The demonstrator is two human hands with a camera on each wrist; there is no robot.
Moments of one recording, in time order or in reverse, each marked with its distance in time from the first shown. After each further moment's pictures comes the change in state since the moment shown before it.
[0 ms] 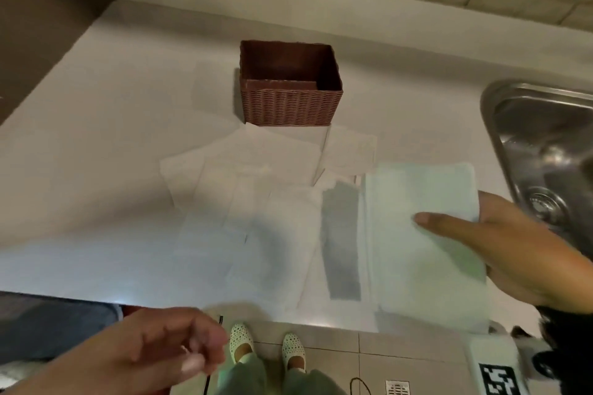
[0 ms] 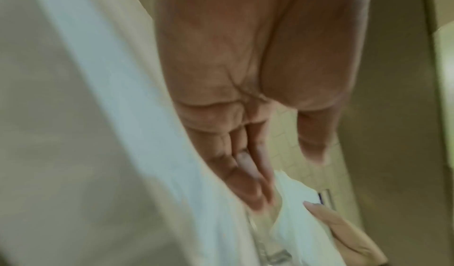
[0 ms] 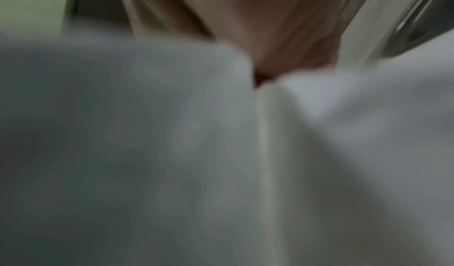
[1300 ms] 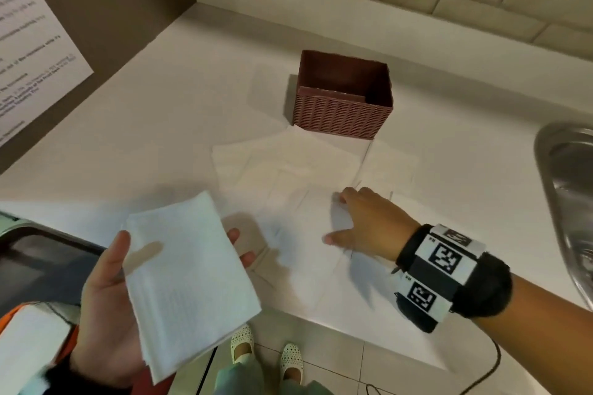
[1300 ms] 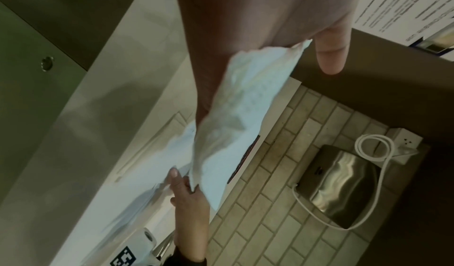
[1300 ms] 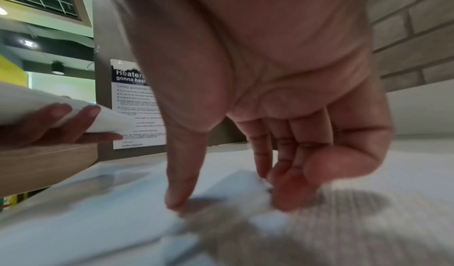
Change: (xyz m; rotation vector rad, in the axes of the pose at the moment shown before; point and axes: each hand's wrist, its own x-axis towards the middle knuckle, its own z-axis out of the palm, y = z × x) left_hand 0.000 -0.025 0.015 -0.995 0.300 0.429; right_hand 0.096 0.011 0.098 -1.300 -0.217 -0.103
